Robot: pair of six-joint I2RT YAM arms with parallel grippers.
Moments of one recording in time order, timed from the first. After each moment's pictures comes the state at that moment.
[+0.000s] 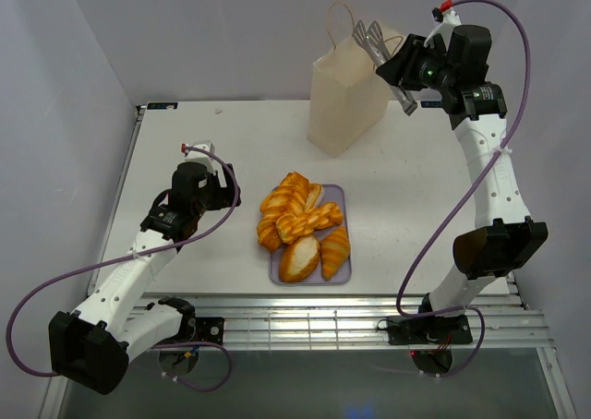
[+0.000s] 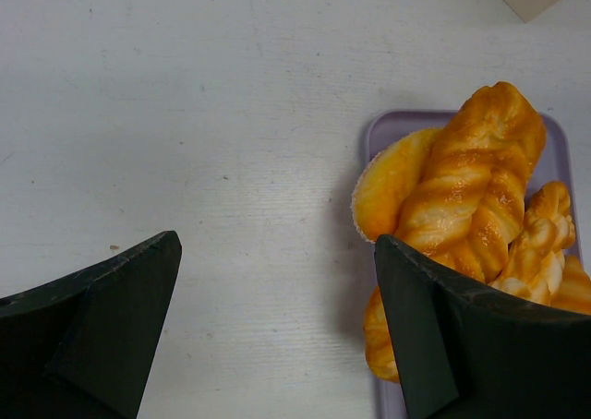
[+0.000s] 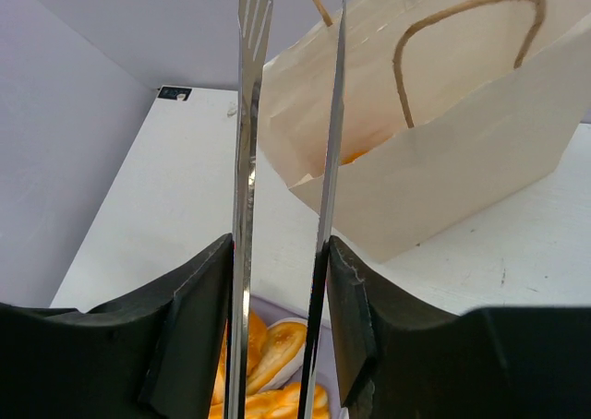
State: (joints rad) left arm -0.36 1.02 0.81 -0.34 -0.17 -0.32; right arm 0.12 1.68 1.98 -0.54 -0.43 0.33
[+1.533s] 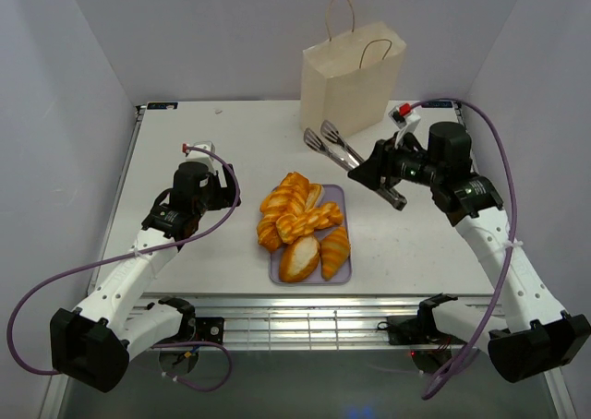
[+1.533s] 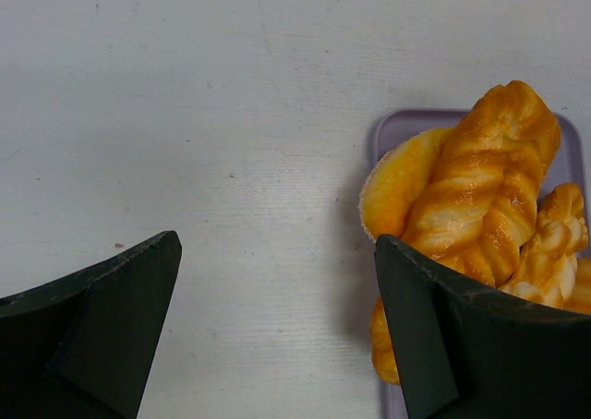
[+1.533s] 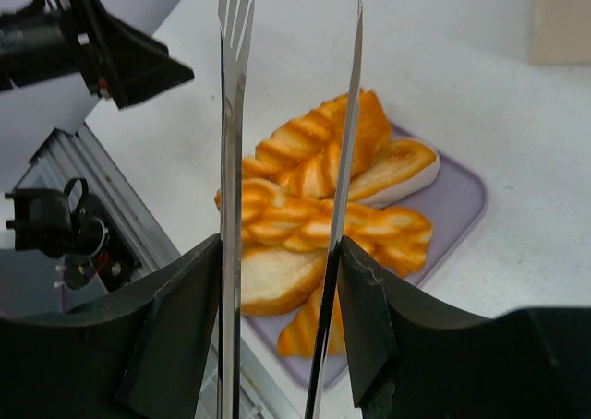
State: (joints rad) left arm -0.36 1.04 0.81 -0.34 -0.18 -0.31; right arm 0.31 1.10 1.21 -0.46 -0.61 0.20
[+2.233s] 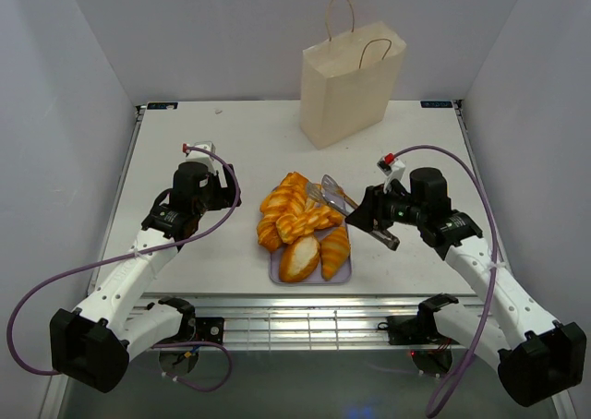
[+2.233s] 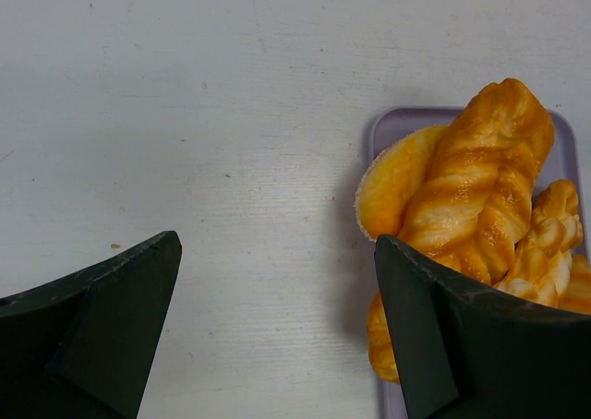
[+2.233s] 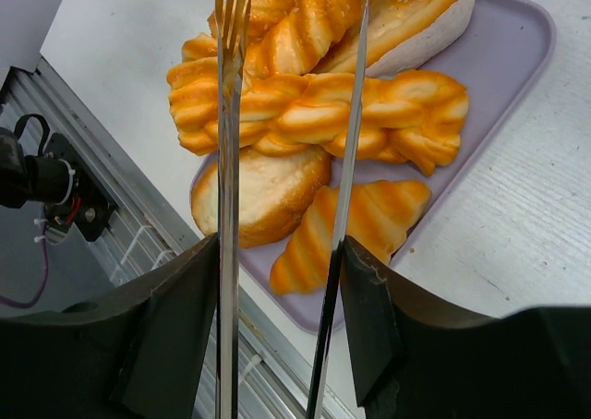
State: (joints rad) left arm -0.36 1.03 0.81 -0.34 -0.17 -0.31; right arm 0.39 0.93 0.75 -0.37 -0.55 0.25
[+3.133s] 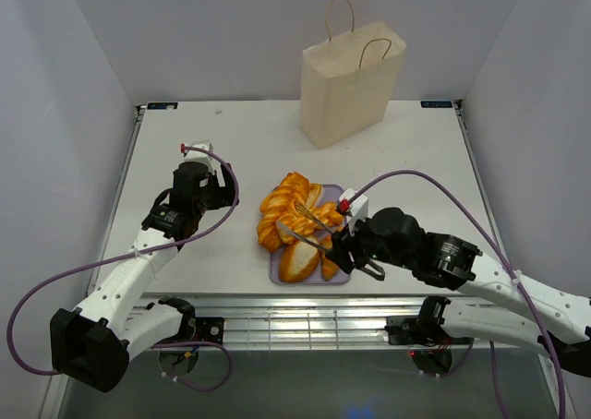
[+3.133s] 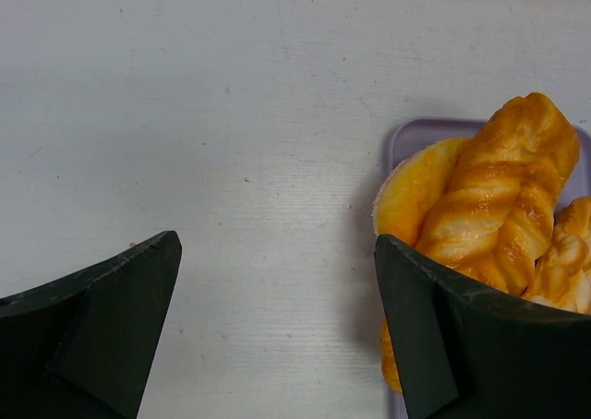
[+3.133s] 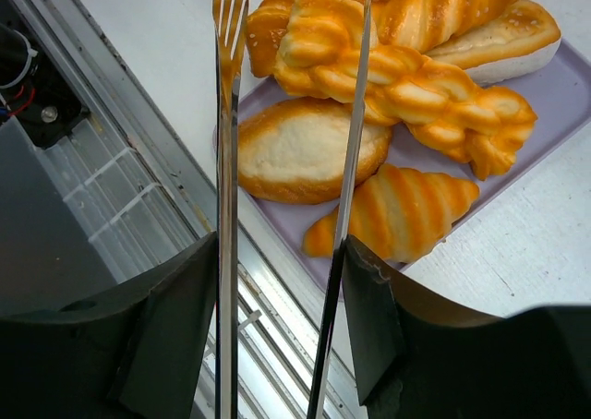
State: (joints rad) left arm -0.36 1.03 0.81 -0.34 -0.22 -0.31; right arm 1.05 0.82 0.85 -0.55 0.01 0.18
